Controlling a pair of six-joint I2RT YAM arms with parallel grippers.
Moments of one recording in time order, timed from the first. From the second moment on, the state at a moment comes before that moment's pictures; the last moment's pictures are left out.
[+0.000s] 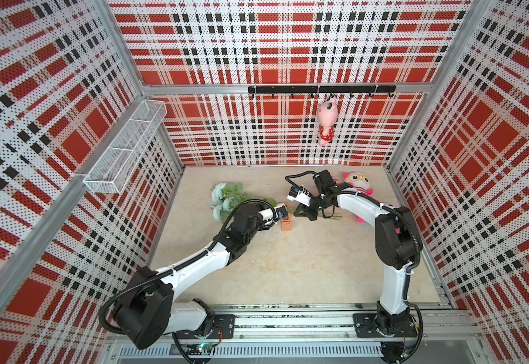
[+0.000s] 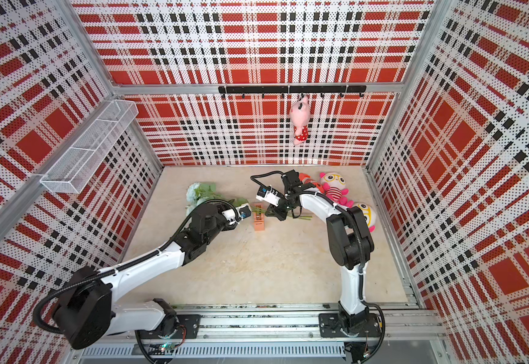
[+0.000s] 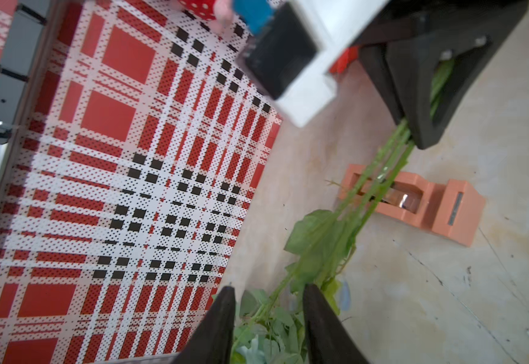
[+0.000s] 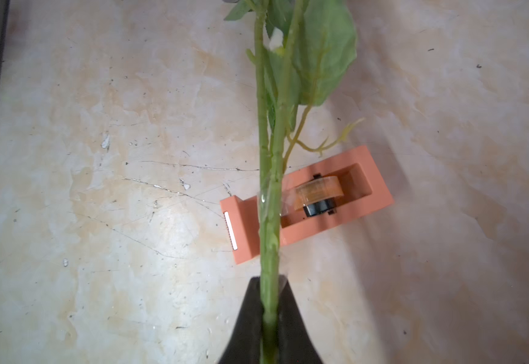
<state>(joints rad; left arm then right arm) -0.59 1.27 0.74 0.25 -0.20 0.91 0.42 1.98 1.52 -0.59 -0.61 -0.71</state>
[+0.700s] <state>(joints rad) -0.34 1.22 0.91 0.07 0.37 0.80 0.48 1.62 0.80 0.39 -0.48 -1.03</state>
